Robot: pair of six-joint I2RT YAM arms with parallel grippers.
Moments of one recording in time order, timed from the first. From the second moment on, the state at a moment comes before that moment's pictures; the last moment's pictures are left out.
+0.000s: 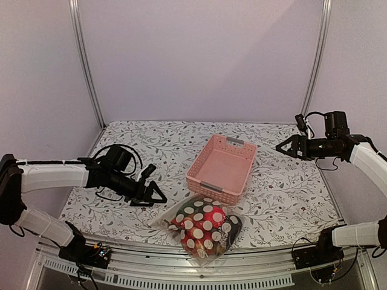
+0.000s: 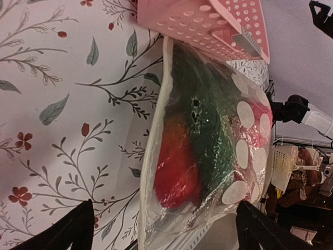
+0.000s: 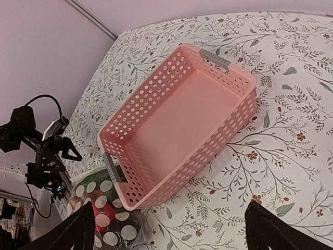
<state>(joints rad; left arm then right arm) -0.58 1.29 0.67 -0.35 0.65 -0.52 0.05 1.13 0.92 -0.55 -0.73 0.12</state>
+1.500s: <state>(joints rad) -0.81 1.55 1.11 -0.27 0.86 -0.47 0.06 1.14 0.94 -0.55 -0.74 0.17</state>
